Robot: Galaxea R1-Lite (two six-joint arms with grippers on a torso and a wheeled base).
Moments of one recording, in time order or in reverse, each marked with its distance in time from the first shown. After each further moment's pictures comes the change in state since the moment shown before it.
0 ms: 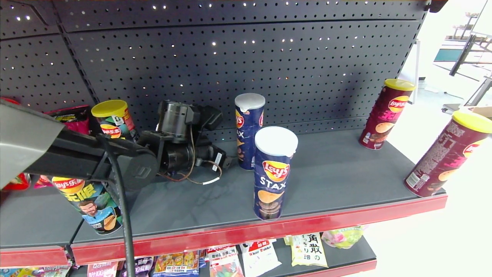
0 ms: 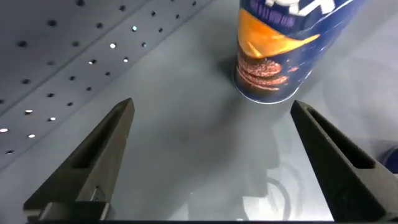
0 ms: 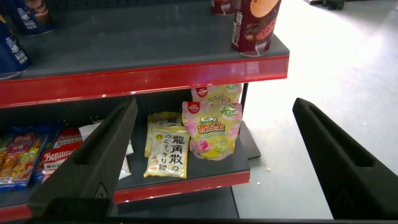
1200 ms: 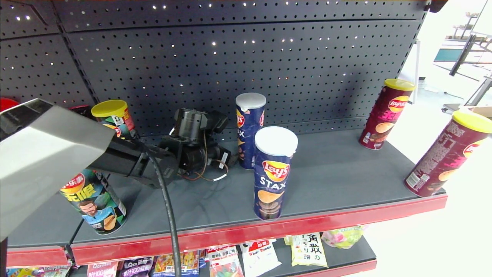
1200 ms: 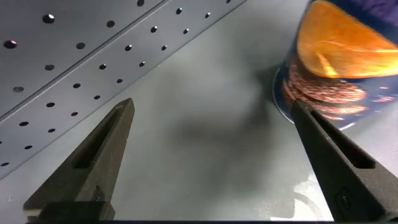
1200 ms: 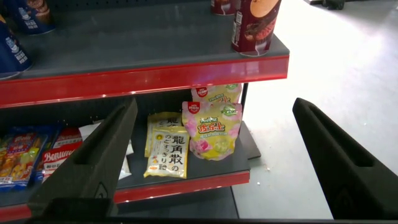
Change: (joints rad) left arm 0.007 0.144 -0.092 -0.067 0.106 0.000; right arm 0.000 0.000 0.000 0.000 0.000 0.000
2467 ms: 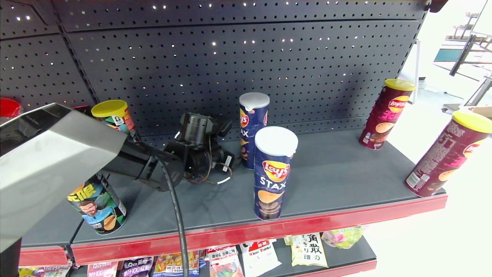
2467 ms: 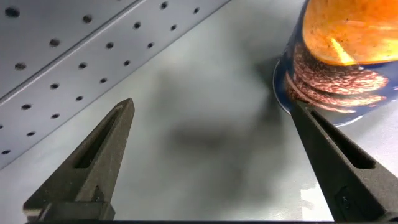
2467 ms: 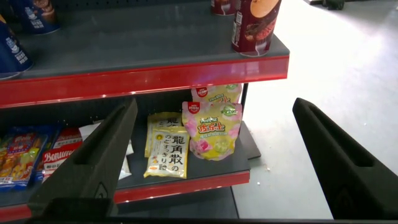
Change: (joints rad) left arm -0.019 0.032 -0.007 -0.020 0.006 -0.006; right arm 0.000 0.000 -0.001 0.000 0.000 0.000
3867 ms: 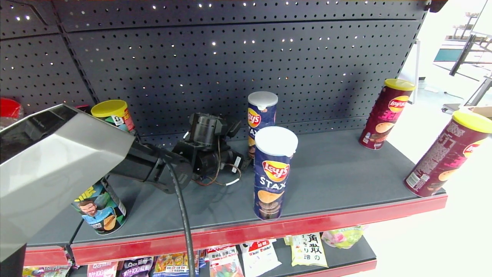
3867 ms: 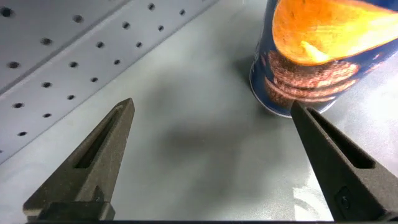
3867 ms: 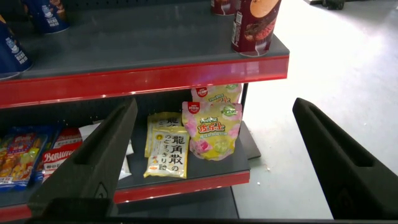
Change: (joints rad) left arm -0.046 0.005 -0.023 0.001 -0.008 -0.021; right arm 0.000 0.000 0.000 0.000 0.000 0.000
